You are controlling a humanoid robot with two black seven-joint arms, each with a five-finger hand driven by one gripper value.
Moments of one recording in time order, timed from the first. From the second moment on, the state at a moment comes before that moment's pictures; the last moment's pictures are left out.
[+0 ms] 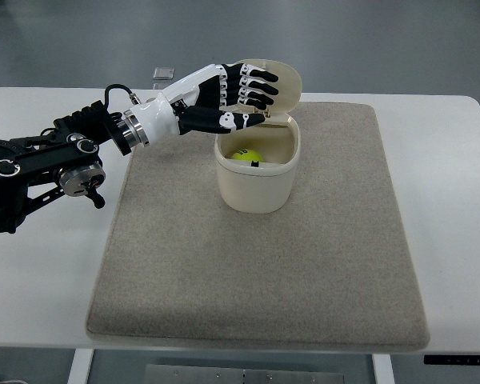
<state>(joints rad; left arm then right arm) -1.08 0.51 -0.17 -1.22 0.41 -0.12 -0.52 0.04 0.00 -0.04 0.20 0.08 -0.13 0.07</state>
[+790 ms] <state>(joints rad) -1.00 0.51 -0.53 -1.08 0.23 -0.04 -0.52 0.04 0.00 -0.04 0.20 0.08 -0.13 0.07</state>
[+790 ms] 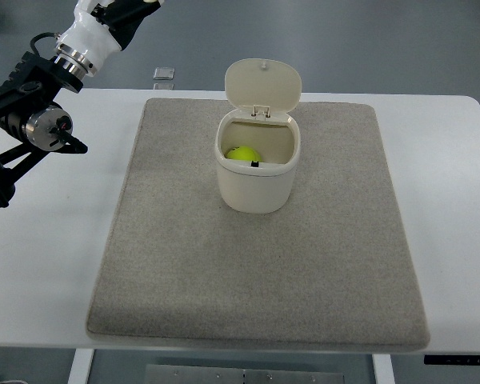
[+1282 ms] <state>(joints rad) -1.06 0.21 -0.60 -0.50 0.14 -0.06 -0.52 0.04 0.00 -0.04 0.20 0.08 -0.13 0.07</state>
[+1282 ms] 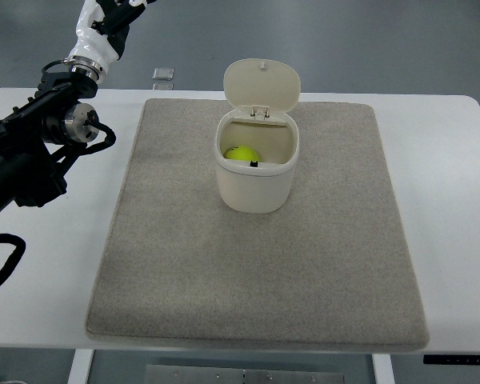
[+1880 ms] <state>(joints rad) -1.06 0.14 -0.60 -0.35 0.03 -0.08 -0.52 0.04 0.00 -0.04 0.20 0.08 -0.13 0.07</state>
